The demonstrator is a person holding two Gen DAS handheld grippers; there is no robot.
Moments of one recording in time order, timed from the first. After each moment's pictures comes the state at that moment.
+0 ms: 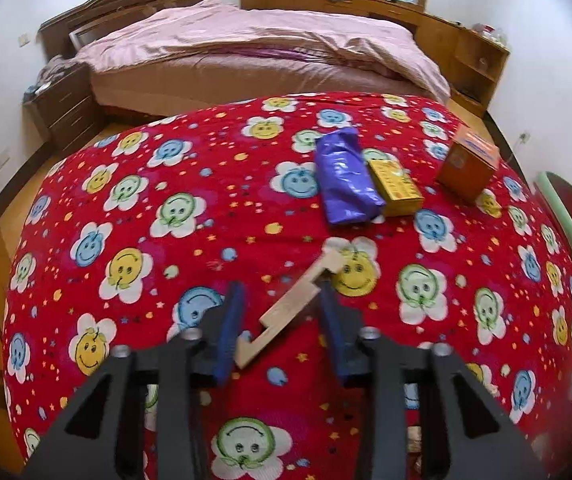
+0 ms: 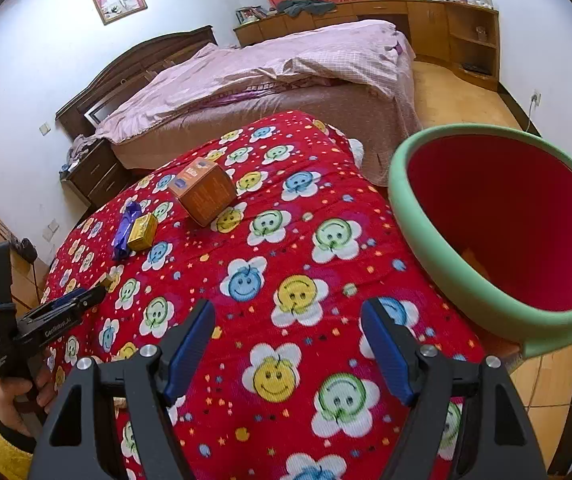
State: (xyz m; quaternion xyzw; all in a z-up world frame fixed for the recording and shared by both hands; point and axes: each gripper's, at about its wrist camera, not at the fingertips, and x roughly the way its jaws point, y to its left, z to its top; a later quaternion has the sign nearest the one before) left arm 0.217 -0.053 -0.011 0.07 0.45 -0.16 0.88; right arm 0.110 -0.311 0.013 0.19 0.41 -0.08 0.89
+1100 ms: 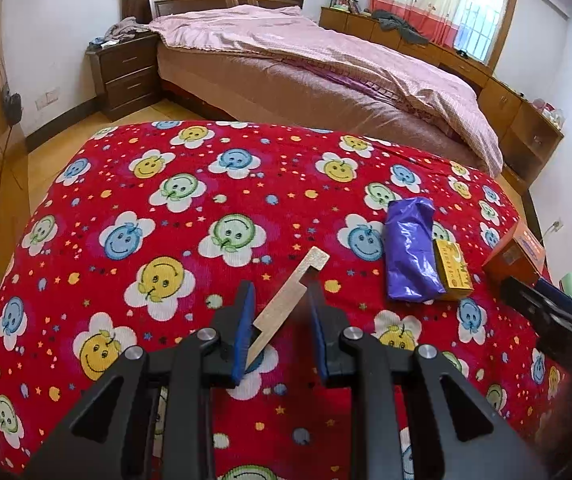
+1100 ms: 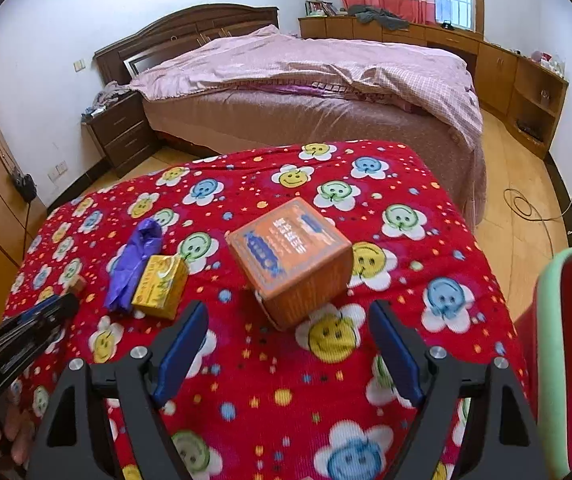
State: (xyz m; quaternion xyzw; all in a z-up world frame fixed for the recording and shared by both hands) left arm 0.243 -0.027 -0.012 -0.05 0.43 -0.06 0.90; right arm 0.249 -0.248 -0.003 0.07 0.43 -0.02 0.90
